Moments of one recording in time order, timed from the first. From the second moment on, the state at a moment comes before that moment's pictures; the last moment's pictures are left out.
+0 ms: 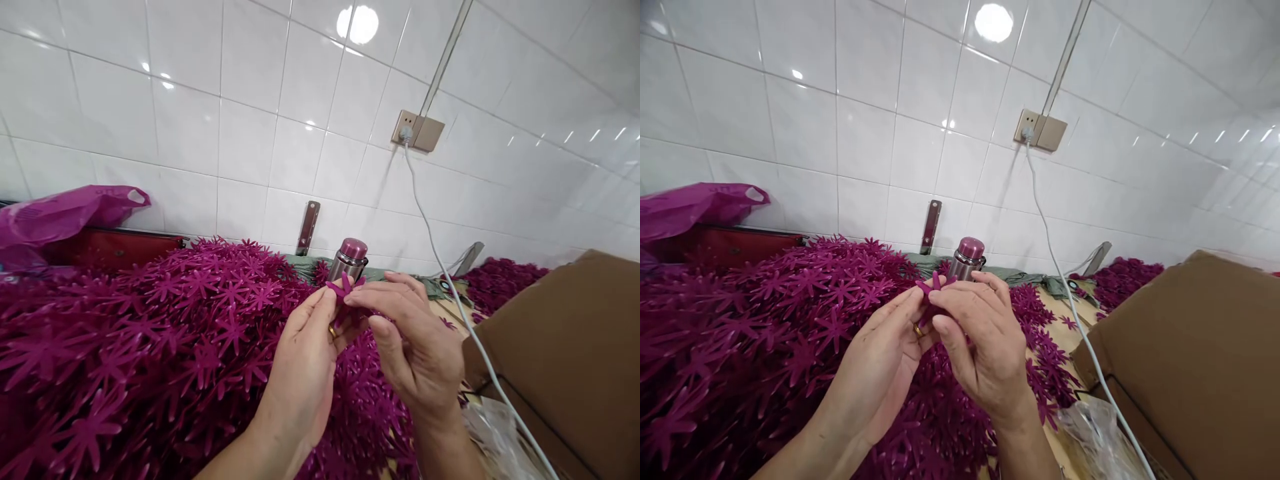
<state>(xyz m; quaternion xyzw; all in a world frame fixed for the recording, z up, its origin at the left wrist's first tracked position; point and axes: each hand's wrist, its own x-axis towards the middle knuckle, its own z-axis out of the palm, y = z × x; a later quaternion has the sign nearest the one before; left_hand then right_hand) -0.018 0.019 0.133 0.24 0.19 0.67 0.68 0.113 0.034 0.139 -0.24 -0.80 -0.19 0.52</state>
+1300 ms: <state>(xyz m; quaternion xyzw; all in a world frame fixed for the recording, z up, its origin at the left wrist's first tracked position) -0.025 0.040 0.115 0.47 0.21 0.69 0.50 0.108 0.059 0.130 -0.30 -0.60 0.42 0.61</state>
